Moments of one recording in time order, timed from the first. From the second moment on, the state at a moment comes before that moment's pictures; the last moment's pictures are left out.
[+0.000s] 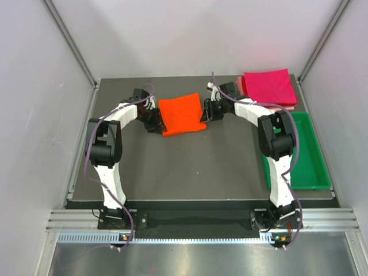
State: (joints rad) left arm -0.14 2.02 1.47 -0.59 0.42 -0.39; right arm 0.37 2.18 1.65 -0.35 -0.53 0.17
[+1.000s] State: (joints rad) left arm -0.23 1.90 1.26 -0.55 0.39 -0.42; right arm 0.37 1.92 1.15 -0.13 -0.52 0.29
